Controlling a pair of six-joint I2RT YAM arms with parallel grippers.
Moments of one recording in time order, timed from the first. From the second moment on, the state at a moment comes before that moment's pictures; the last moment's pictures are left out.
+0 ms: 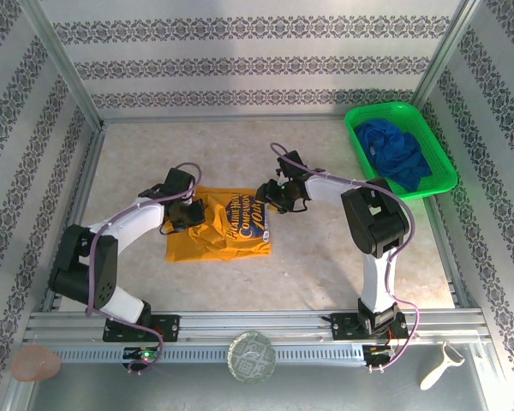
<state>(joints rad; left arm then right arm) -0.28 1.49 0.86 -0.51 0.19 -0.60 0.45 2.01 1.26 -0.29 -0.47 0.86</state>
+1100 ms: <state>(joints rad) -0.30 0.82 0.50 -0.53 -0.02 -1.14 0.41 1.98 1.12 -0.10 -0.46 0.99</state>
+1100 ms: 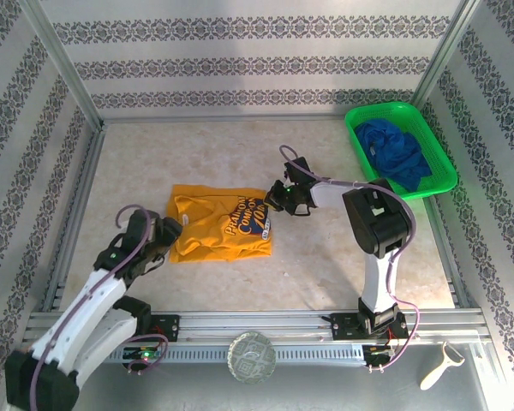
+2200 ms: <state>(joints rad) -0.29 2.05 1.56 -0.54 0.34 -0.60 0.80 1.00 0.57 -0.44 0.05 1.22</state>
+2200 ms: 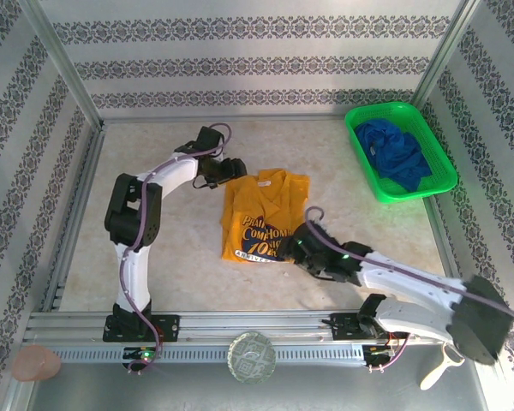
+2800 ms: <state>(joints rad) -0.38 2.29 2.07 -0.97 0.22 -0.37 0.37 1.82 1.43 -0.64 -0.18 0.59</state>
